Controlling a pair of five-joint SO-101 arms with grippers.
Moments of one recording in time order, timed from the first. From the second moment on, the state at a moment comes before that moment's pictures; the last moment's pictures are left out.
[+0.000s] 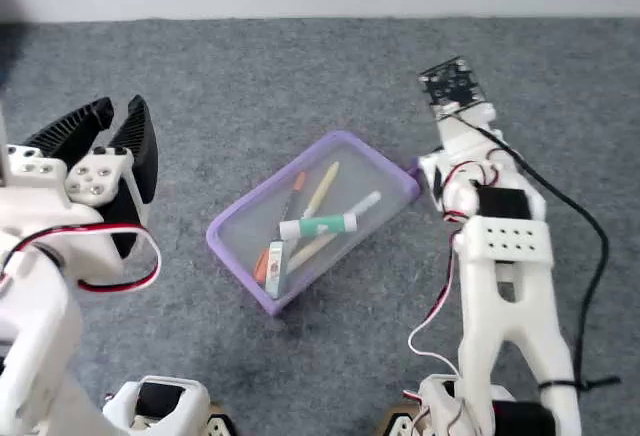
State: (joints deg) left arm 1.3 -34.6 -31.6 99.6 11.2; right arm 1.8 -25.4 34.9 41.5 24.0
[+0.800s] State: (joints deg) left arm 1.2 -36.6 4.3 94.9 11.8; right arm 1.8 -40.4 34.9 66.6 -0.6
